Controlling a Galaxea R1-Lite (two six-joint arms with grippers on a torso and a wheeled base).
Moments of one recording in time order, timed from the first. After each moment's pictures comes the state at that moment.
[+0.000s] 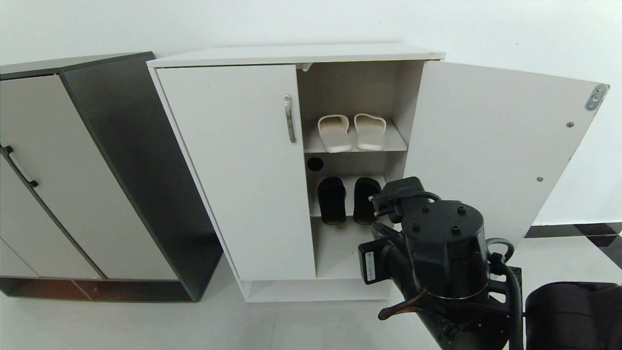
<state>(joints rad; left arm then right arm) 0.00 0.00 0.00 0.00 -0.01 0.00 1.00 1.78 -0.88 -0.62 -0.74 0.16</state>
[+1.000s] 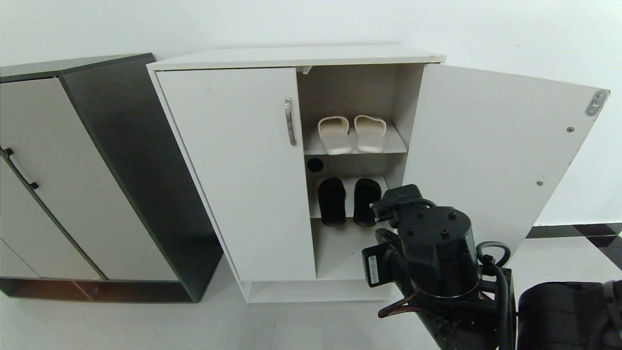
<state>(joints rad) 0.00 0.00 0.00 0.00 -0.01 0.00 0.99 1.80 -0.86 -0.62 -0.74 0.16</state>
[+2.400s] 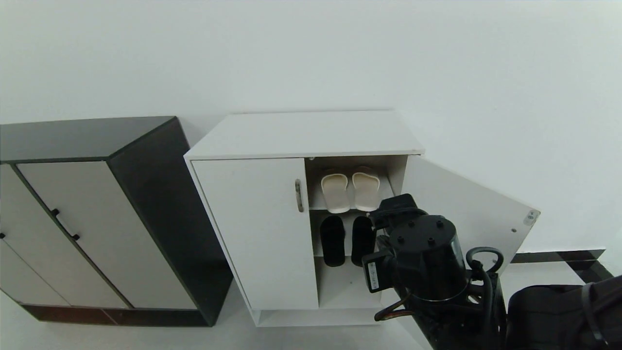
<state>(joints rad) 0.00 0.00 0.00 0.00 -0.01 0.00 0.98 1.84 -0.85 -0.62 -0.74 0.16</state>
